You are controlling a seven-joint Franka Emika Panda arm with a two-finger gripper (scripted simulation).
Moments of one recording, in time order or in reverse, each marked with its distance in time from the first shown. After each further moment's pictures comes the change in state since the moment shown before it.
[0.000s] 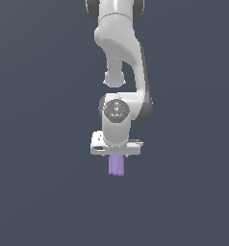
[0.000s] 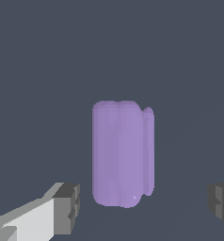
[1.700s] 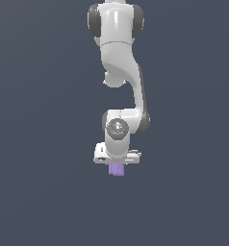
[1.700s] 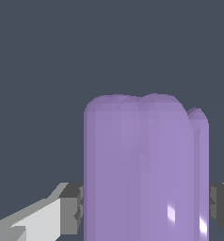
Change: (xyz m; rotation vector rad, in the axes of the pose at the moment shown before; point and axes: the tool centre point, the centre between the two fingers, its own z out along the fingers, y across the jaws) arm 0.009 -0.007 0.071 0.007 0.002 -0.004
